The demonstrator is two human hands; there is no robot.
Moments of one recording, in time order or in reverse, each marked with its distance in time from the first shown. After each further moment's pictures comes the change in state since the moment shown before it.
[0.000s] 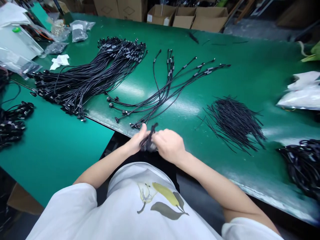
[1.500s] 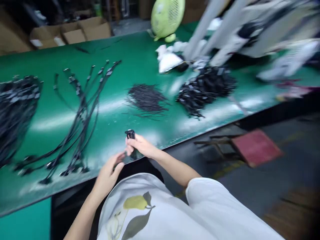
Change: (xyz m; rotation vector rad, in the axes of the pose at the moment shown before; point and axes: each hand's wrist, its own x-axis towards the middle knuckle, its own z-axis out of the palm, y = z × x) left_hand 0.018 -0.005 0.073 0.659 -0.274 0.087; right_hand -0.111 0.049 -0.034 1.306 0.208 1.103
